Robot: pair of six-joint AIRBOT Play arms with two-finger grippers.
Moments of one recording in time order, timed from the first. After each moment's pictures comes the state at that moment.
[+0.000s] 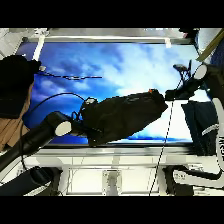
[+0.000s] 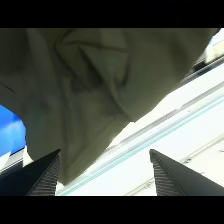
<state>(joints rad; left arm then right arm) -0.75 -0.94 0.84 1.36 -1.10 -1.80 -0.08 -1.37 1.38 -1.47 1.41 1.34</state>
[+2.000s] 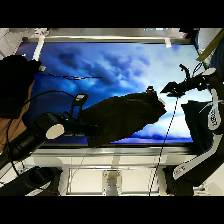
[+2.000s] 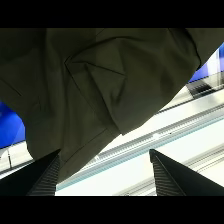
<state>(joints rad) -0.75 -0.87 0.85 1.41 -1.10 -2.01 -0.35 -1.86 1.65 -0.91 1.51 1.05</state>
